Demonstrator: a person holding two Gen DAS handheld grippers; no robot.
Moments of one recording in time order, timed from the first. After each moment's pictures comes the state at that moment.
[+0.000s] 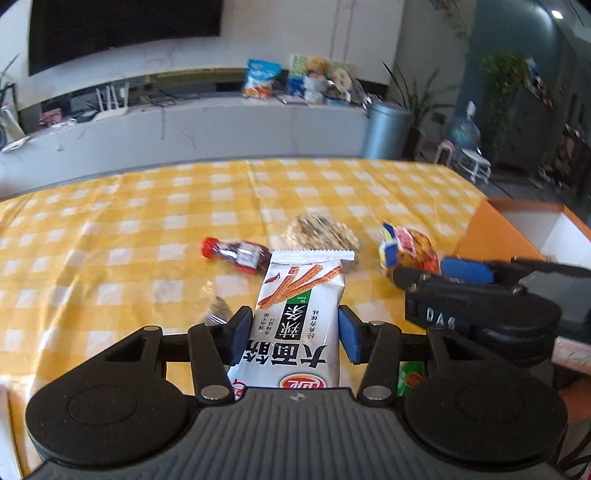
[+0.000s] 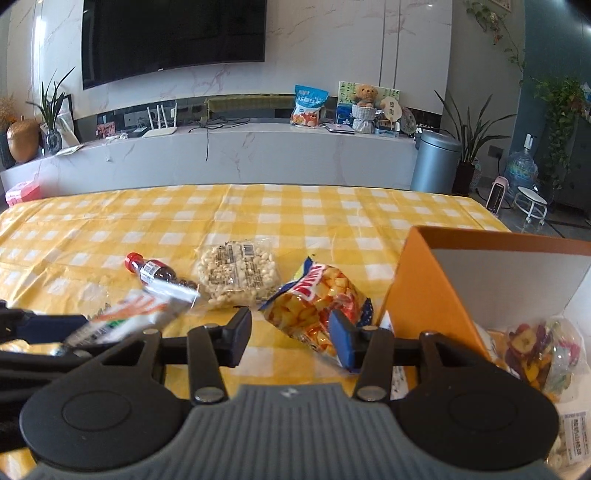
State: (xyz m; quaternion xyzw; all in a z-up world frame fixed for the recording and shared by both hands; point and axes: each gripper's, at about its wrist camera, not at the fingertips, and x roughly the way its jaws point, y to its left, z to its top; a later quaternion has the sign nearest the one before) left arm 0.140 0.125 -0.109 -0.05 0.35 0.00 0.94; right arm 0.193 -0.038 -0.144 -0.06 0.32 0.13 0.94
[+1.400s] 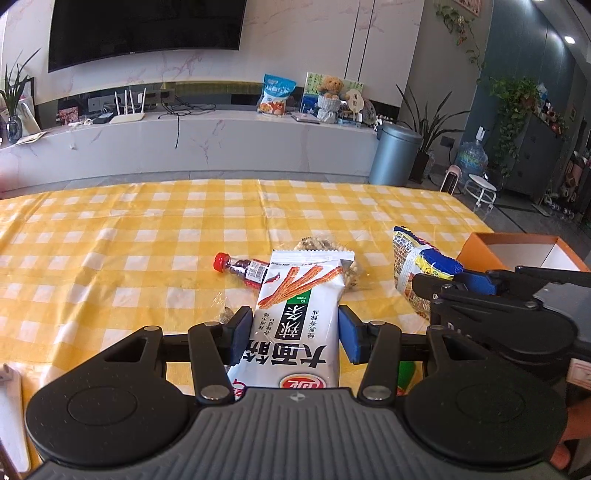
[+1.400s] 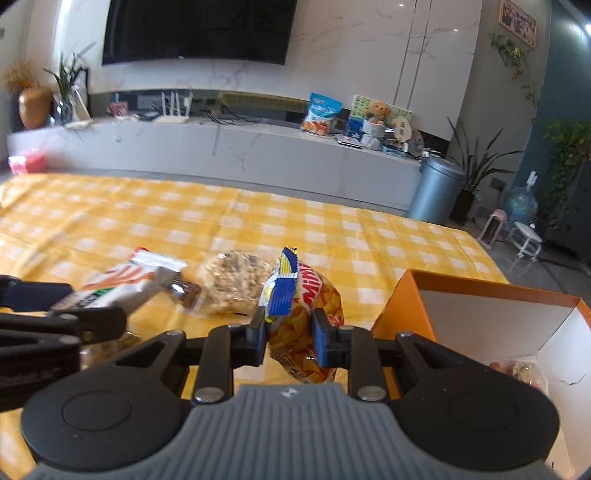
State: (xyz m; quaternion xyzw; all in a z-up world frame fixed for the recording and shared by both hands) left arm 0.120 0.119 -0.086 -0.08 0.33 0.01 0.94; right arm 0.174 -0.036 -0.113 -0.11 0.30 0.15 0.94
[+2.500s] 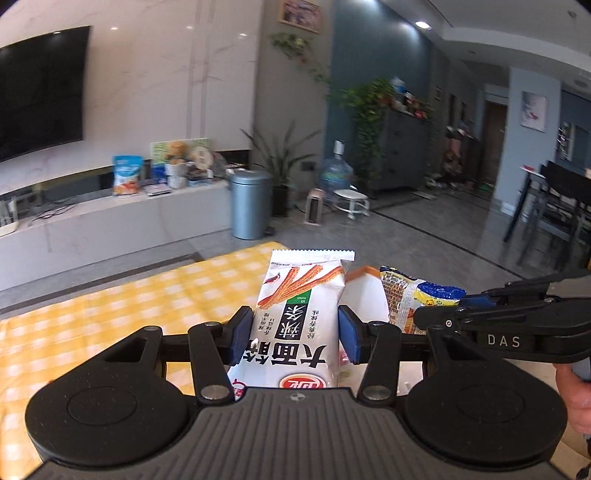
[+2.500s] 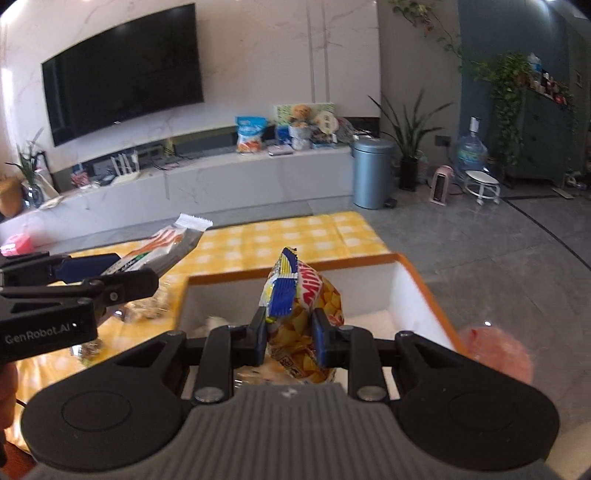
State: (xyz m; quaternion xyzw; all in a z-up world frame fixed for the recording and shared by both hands) left arm 0.138 -0.080 -0.013 0.02 0.24 -0.19 0.95; right arm 0.108 -0.285 -0.003 0.01 0.32 0.08 0.95
